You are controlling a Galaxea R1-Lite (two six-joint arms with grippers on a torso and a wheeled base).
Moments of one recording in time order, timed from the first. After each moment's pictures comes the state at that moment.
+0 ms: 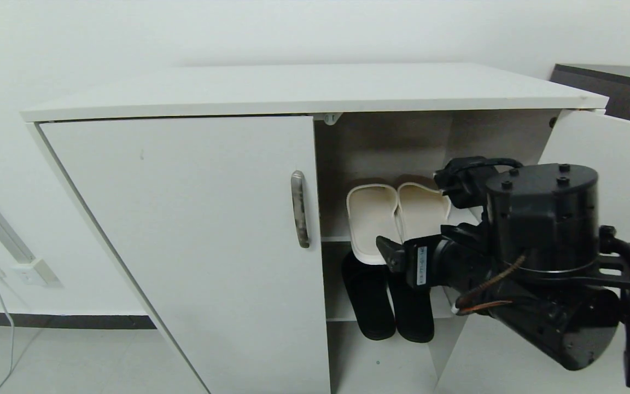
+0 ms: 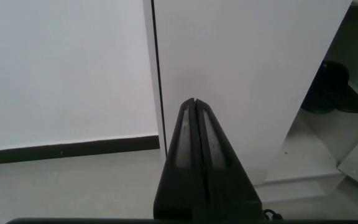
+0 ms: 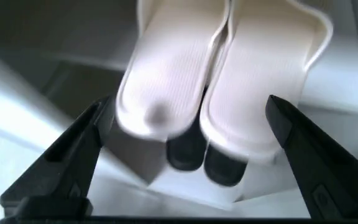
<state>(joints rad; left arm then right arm) -0.01 0.00 0.00 0.00 -0.03 0.02 0.93 1.61 -0.94 -0.38 -0.58 0.24</state>
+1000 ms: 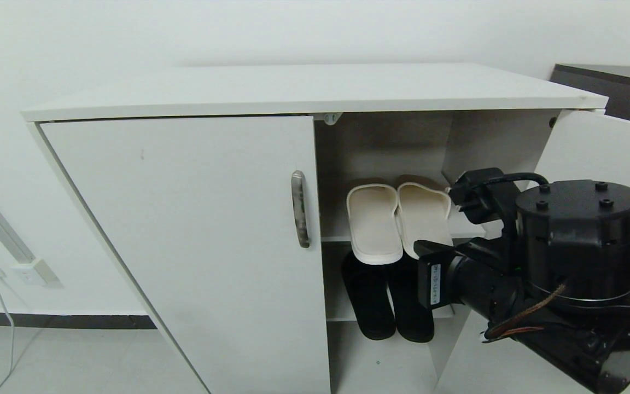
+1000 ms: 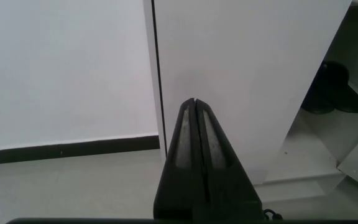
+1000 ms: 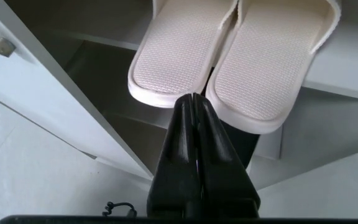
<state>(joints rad) -0.01 0.00 0.00 0.00 -0.03 0.02 0.95 1.56 -0.86 -0.41 -0.56 0.23</state>
